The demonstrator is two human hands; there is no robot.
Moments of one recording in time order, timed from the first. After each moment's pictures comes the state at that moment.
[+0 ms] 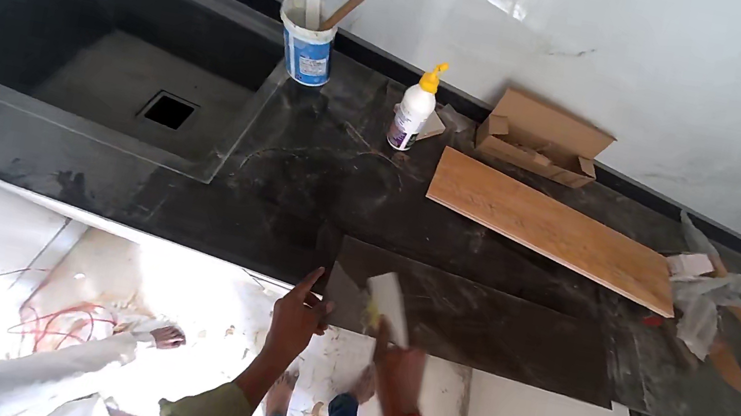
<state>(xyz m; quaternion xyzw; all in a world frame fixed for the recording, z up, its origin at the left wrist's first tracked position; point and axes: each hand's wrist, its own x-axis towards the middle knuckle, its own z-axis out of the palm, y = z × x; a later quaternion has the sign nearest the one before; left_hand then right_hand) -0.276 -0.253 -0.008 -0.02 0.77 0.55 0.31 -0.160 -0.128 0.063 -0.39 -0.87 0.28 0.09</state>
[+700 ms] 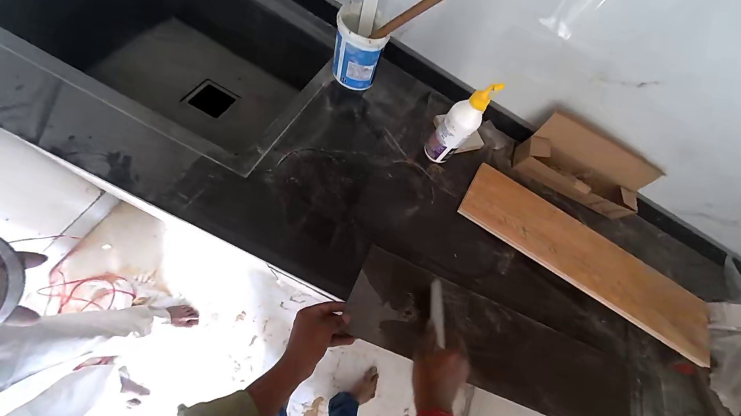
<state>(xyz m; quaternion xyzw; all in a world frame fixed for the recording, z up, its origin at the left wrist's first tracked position) -0.262 -0.262 -0.022 -0.19 0.56 0.71 0.37 -0.174 -0.091 0.042 -0.43 -0.88 0.19 0.06</state>
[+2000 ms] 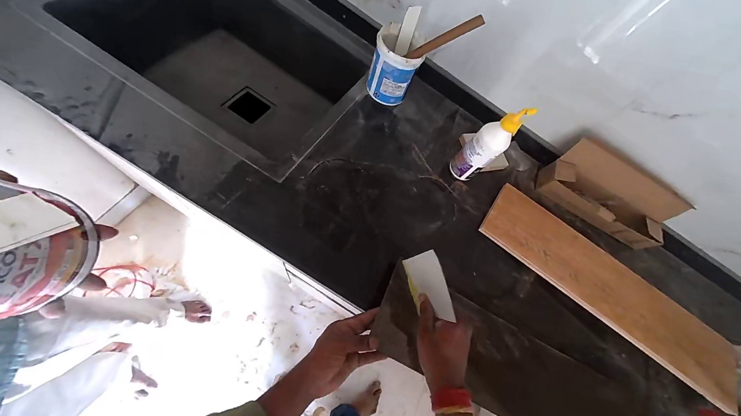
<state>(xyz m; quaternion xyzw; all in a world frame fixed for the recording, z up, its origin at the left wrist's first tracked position) -0.253 -0.271 -0.016 -0.10 0.28 0.85 0.43 -0.232 -0.102 0.068 -0.30 -0.90 0.32 0.09</state>
